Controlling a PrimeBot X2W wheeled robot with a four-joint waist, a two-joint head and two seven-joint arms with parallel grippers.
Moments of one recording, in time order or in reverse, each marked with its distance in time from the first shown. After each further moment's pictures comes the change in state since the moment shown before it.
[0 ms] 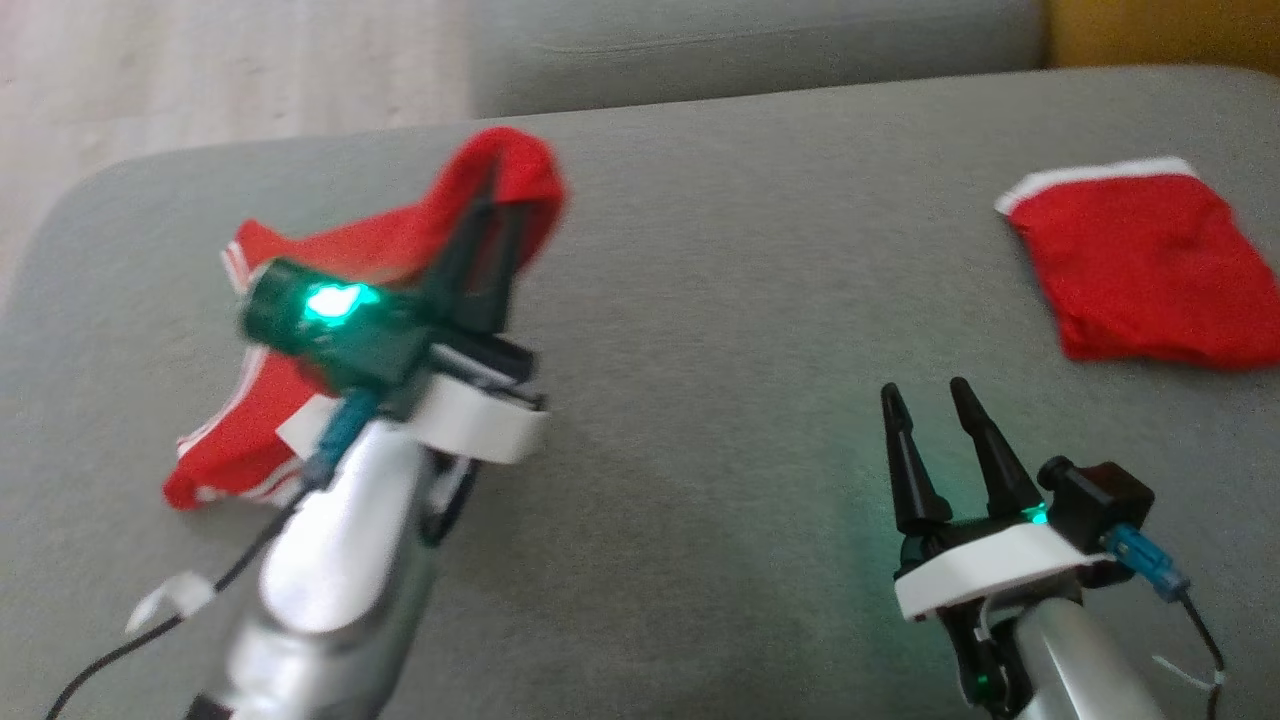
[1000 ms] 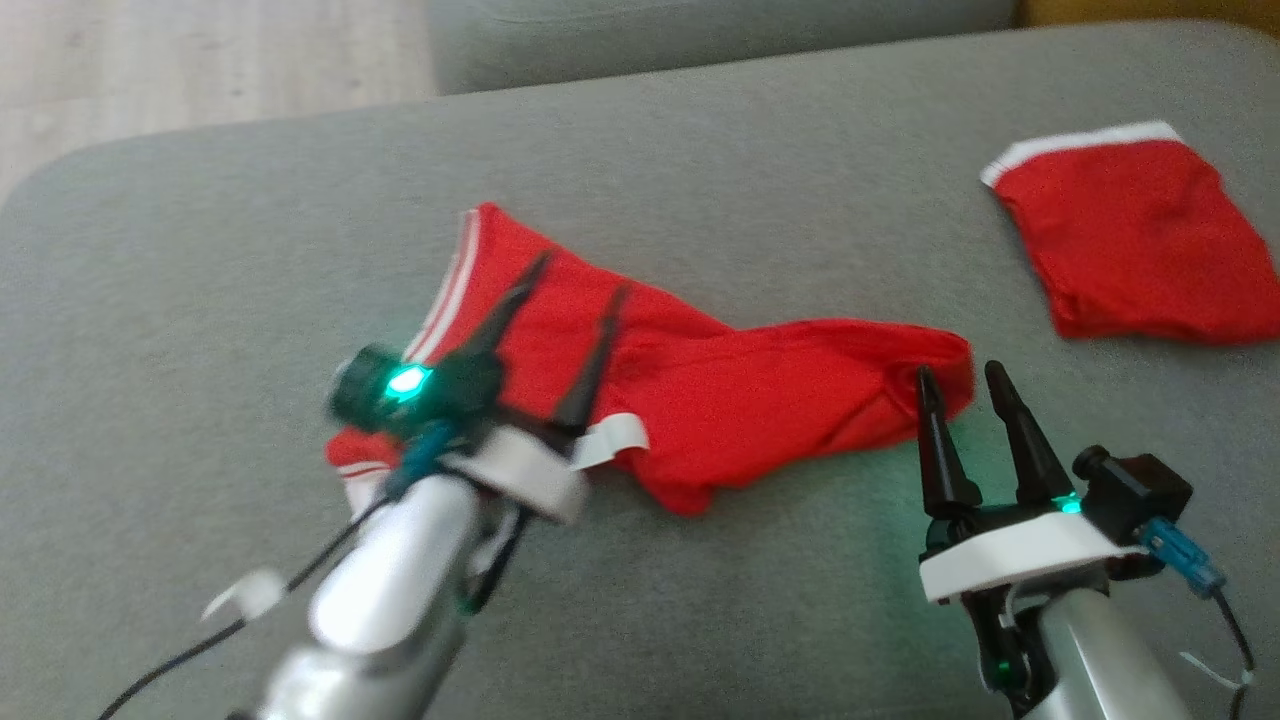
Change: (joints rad) left arm -0.042 -0.012 -0.267 0.242 -0.193 0.056 -0.002; right arm -0.001 0.000 -0.047 -0.030 0.004 0.000 0.000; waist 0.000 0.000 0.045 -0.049
